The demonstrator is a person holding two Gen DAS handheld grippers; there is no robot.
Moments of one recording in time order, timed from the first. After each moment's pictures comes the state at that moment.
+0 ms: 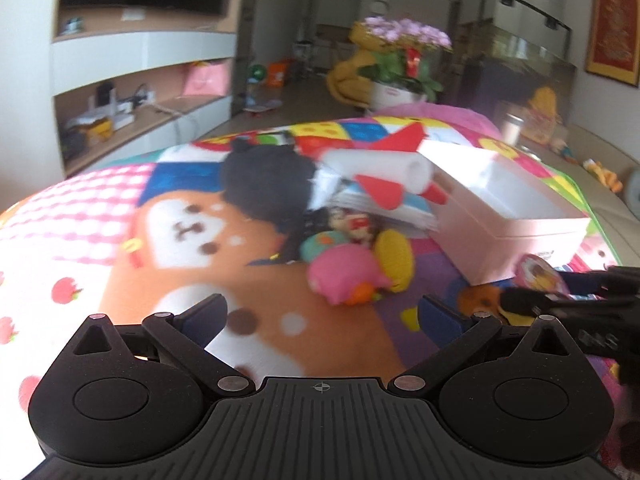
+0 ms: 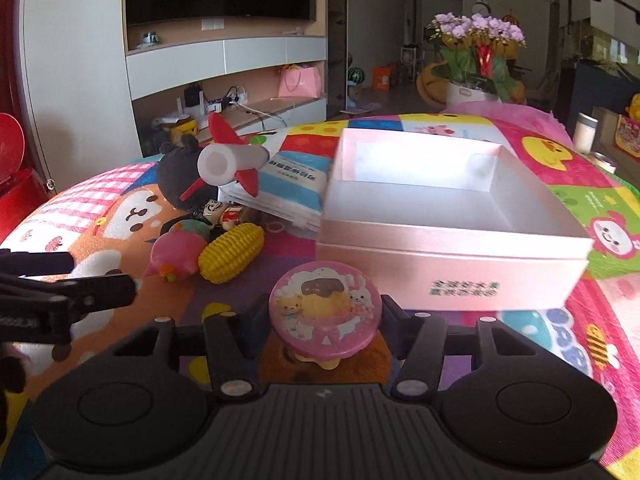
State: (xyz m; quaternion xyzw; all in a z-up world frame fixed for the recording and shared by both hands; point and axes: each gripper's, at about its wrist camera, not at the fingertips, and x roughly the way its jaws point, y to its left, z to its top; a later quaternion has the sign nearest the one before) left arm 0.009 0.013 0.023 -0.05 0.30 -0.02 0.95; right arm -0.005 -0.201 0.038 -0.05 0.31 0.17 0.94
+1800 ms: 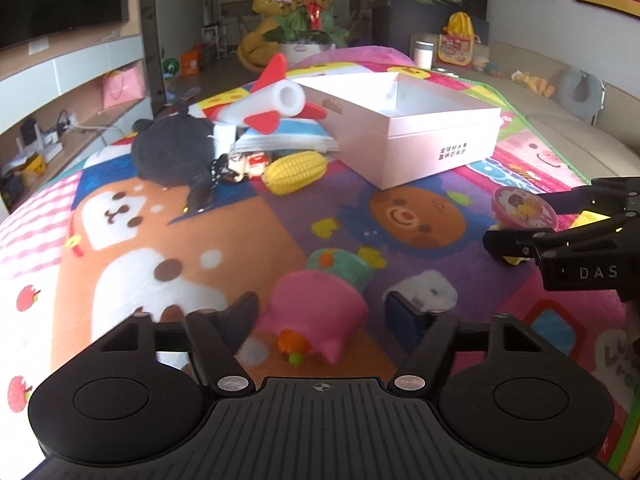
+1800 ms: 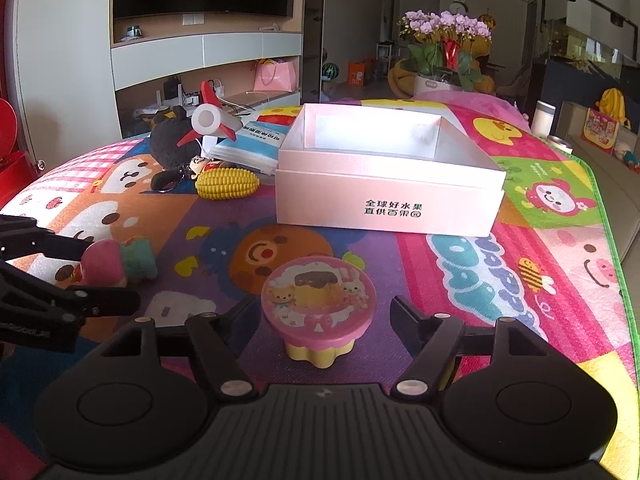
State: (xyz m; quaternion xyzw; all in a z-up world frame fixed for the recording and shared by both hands) left arm -0.032 -0.021 0.009 0.05 0.34 -0.13 0.93; right arm -0.062 -0.232 0.029 -0.06 0.31 0.13 0.94
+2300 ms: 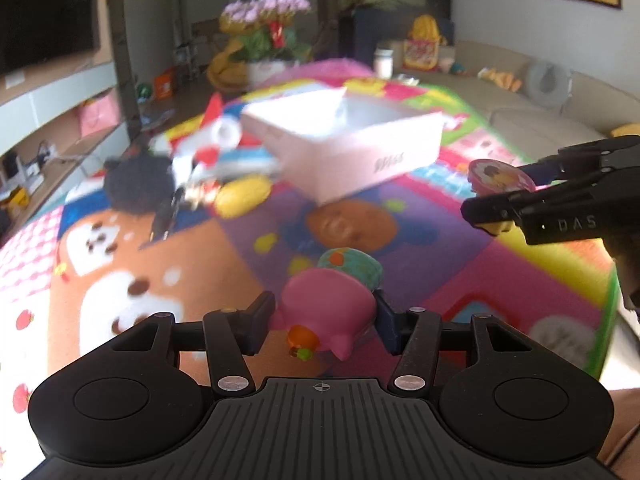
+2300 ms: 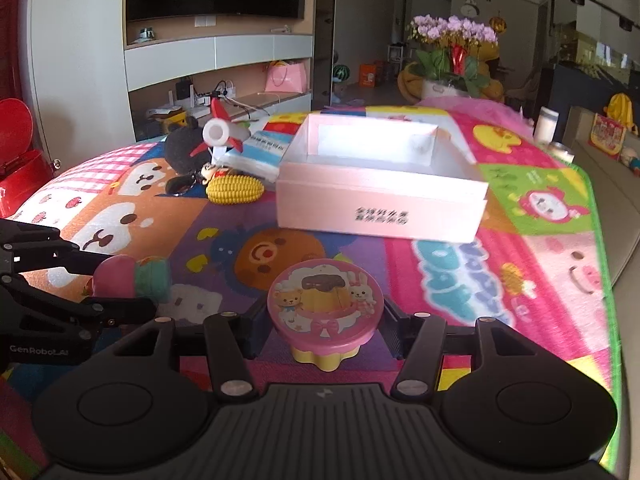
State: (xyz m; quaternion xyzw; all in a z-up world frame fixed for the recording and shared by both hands) left arm -0.072 -0.049 0.039 0.08 0.31 -0.18 0.93; right arm -0.087 -0.261 0.064 -0.07 0.30 0.14 0.94
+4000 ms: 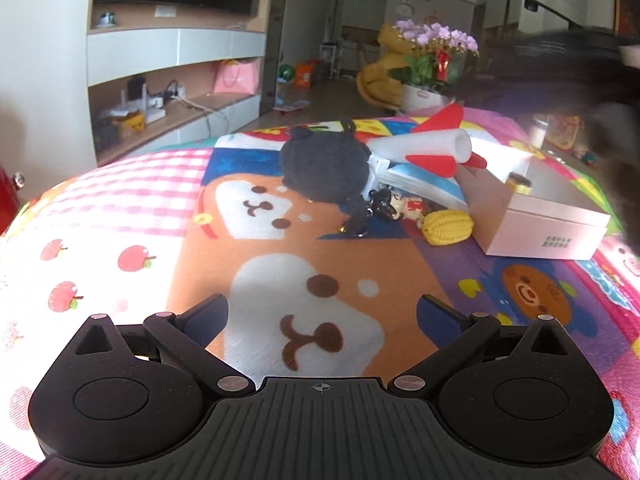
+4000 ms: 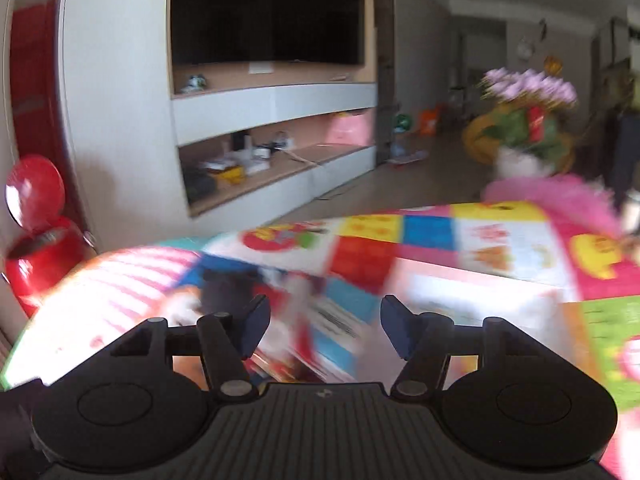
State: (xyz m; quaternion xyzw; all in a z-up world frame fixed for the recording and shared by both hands) left arm -0.034 0.059 0.026 -0.06 0.30 0.01 0.95; right arm 0.093 -0.129 0.120 -0.03 0.26 0.26 0.93
